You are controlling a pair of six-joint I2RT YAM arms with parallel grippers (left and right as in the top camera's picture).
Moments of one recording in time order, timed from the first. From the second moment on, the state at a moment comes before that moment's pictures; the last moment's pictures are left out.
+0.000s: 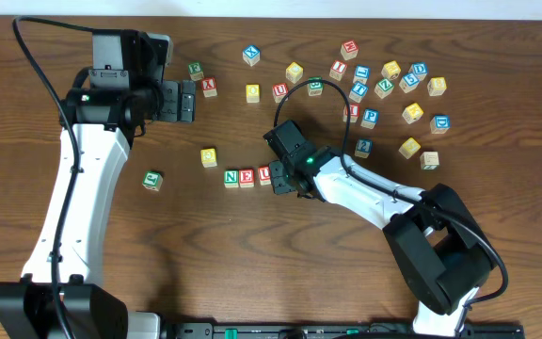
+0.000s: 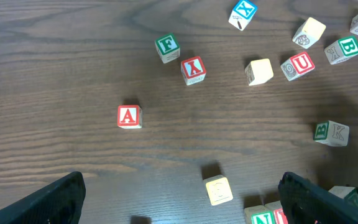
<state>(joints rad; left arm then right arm) -0.03 1.57 1.45 -0.79 0.10 0.07 0.68 1.94 1.19 -0.43 0.06 0.44</state>
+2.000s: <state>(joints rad) -0.03 1.57 1.45 -0.79 0.10 0.07 0.68 1.94 1.23 -0.50 0.06 0.44</state>
